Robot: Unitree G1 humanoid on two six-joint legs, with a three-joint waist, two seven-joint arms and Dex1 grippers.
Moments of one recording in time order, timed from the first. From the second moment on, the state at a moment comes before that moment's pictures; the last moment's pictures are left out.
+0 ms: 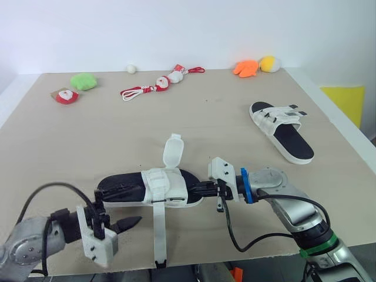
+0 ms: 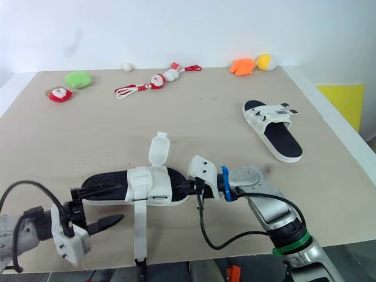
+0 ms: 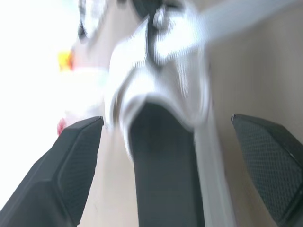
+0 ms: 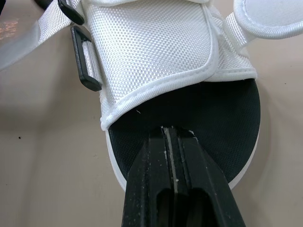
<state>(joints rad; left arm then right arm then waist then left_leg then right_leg) 0.26 0.79 0.15 -0.31 0.24 -0.88 -0.67 -0.40 -0.58 0.32 -0.26 0.24 0.53 1.07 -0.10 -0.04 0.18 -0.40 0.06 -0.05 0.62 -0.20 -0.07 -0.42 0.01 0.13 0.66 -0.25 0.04</state>
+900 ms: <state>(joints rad) 0.26 0.78 -0.14 -0.33 0.34 -1.02 -0.60 -0.38 -0.60 0.31 -0.29 0.25 0.56 1.06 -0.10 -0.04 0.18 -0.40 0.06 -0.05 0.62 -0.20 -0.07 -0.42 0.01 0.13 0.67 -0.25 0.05</state>
